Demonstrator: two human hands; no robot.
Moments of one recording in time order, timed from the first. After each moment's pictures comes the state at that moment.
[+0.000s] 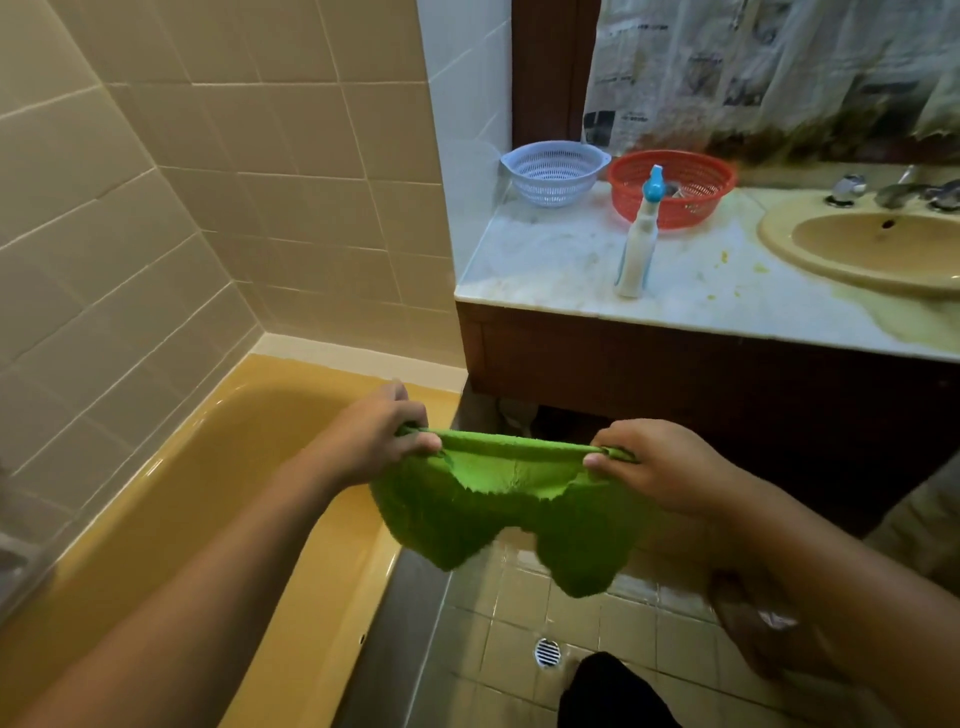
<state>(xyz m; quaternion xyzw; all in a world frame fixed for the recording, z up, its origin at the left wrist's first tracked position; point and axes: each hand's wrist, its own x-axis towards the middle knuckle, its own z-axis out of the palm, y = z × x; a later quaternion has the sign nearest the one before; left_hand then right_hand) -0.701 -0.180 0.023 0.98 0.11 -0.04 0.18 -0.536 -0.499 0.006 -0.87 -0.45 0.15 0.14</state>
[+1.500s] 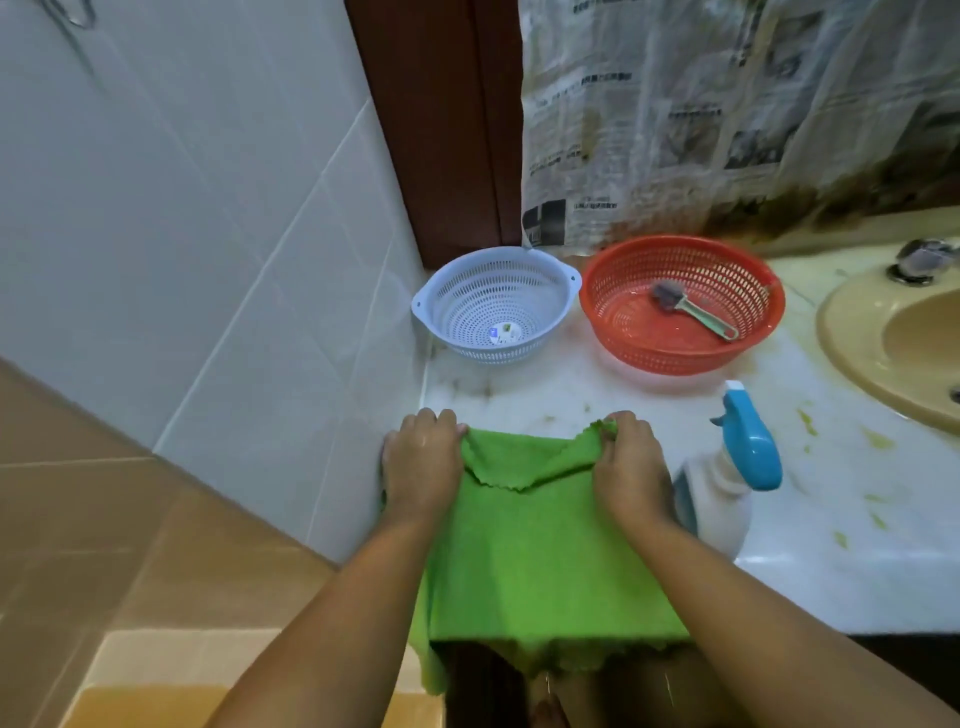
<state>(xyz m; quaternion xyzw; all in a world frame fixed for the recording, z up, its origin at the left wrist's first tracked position) -0.136 0.004 -0.056 0.98 0.12 0.15 -0.02 -0.081 -0.232 -0.086 -0.93 0.01 -0.02 0.36</state>
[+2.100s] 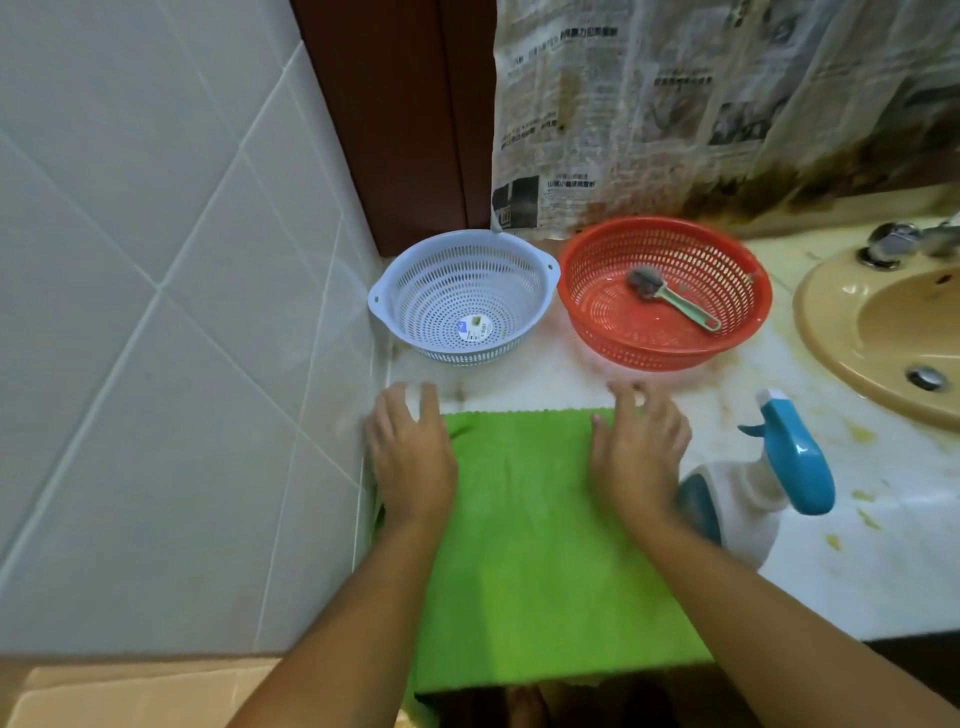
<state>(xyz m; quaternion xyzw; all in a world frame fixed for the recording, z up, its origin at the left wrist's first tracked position) -0.088 -0.001 -0.088 0.96 0.16 0.20 0.08 -0.043 -0.231 -0.101 -0.97 0.01 -0.15 0.20</state>
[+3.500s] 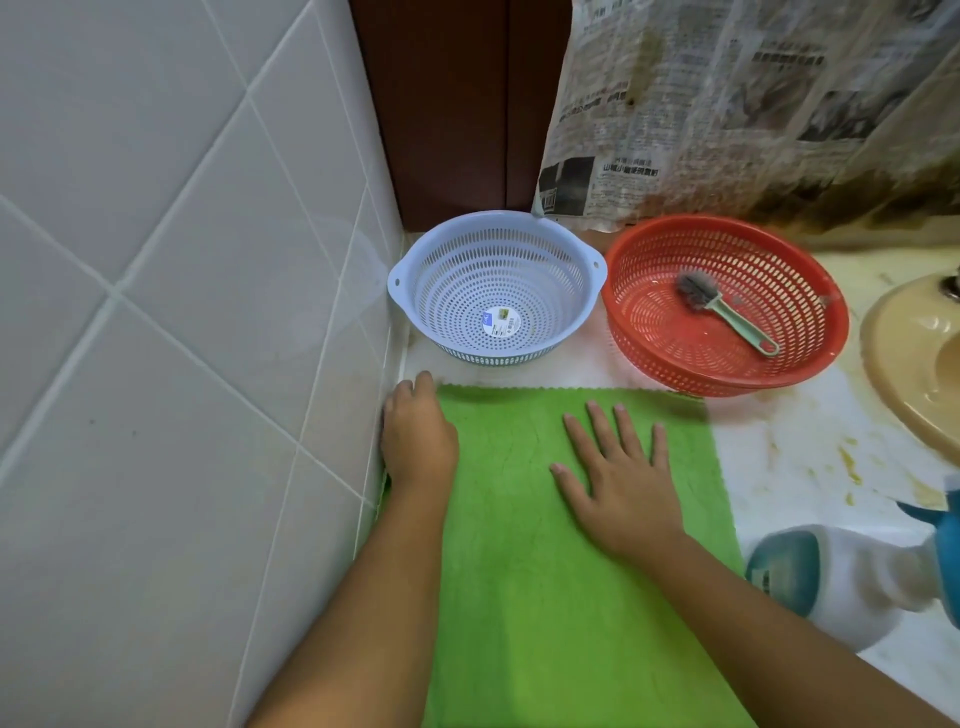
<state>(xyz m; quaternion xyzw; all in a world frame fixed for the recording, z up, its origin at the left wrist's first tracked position) -0.037 0.023 -0.096 0.94 0.28 0.08 0.19 -0.024 -0.221 -0.128 -0.98 -0.20 0.08 0.04</state>
